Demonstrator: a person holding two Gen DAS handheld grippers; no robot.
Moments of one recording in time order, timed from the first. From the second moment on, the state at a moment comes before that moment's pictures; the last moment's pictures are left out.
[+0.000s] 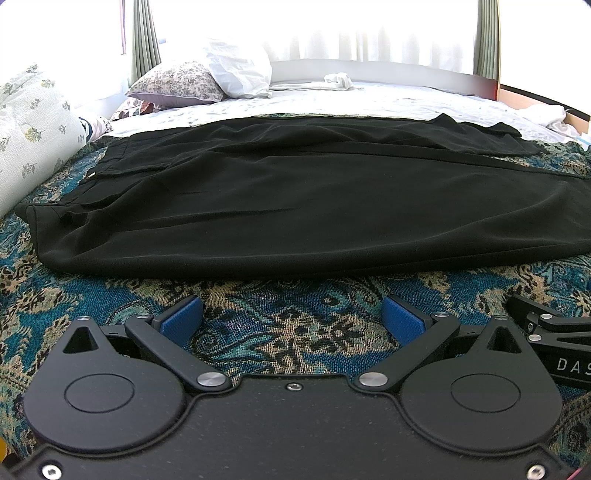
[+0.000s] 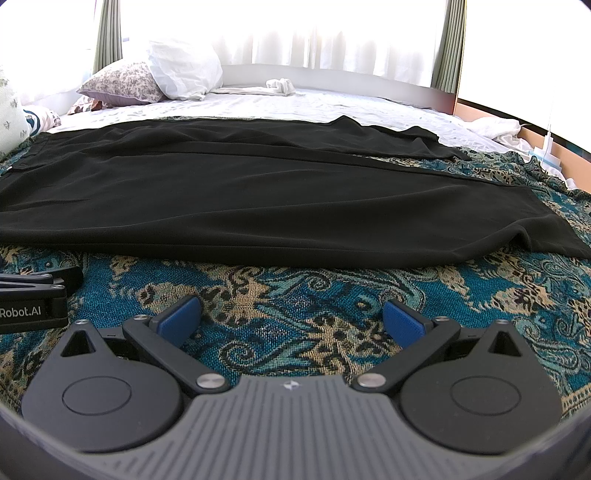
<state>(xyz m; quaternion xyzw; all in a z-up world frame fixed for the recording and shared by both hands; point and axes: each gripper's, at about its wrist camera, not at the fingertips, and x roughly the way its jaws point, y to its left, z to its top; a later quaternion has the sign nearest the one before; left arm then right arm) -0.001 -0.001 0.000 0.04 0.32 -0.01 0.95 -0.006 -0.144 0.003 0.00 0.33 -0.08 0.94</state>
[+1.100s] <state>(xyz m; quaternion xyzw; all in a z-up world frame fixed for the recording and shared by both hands) 0.074 0.201 0.050 -0.07 0.30 0.17 0.93 -0.013 -0.434 0.037 0.24 0.25 -0.32 0.88</state>
